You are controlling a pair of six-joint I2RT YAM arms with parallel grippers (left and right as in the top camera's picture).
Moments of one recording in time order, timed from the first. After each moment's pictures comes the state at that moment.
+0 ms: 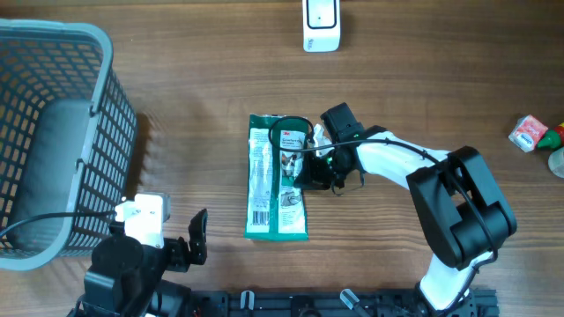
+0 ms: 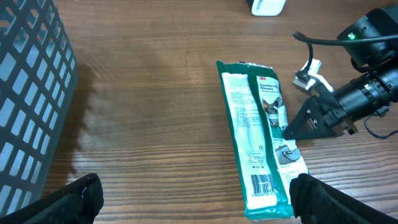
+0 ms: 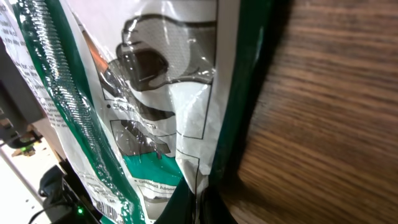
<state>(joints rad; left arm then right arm) -0.31 0.32 0.78 -1.07 -0.08 -0.21 0.47 1.93 0.99 -0.43 -0.67 0.50</state>
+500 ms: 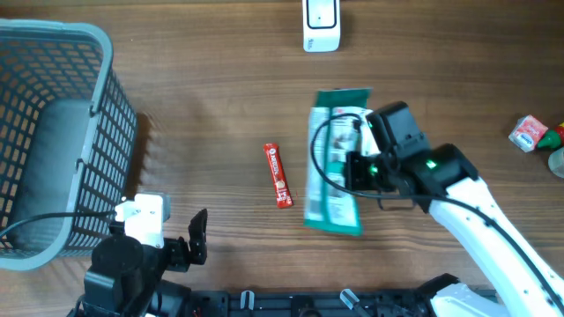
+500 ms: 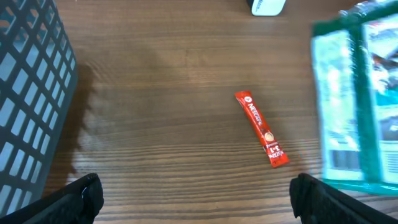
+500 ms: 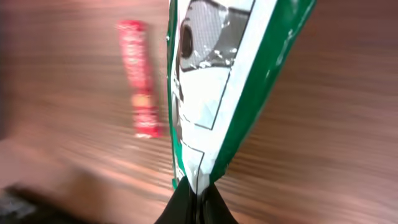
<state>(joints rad) -0.31 0.32 0.78 -1.07 -0.08 -0.21 0.45 1.26 1.01 -0.94 -0.16 0.45</state>
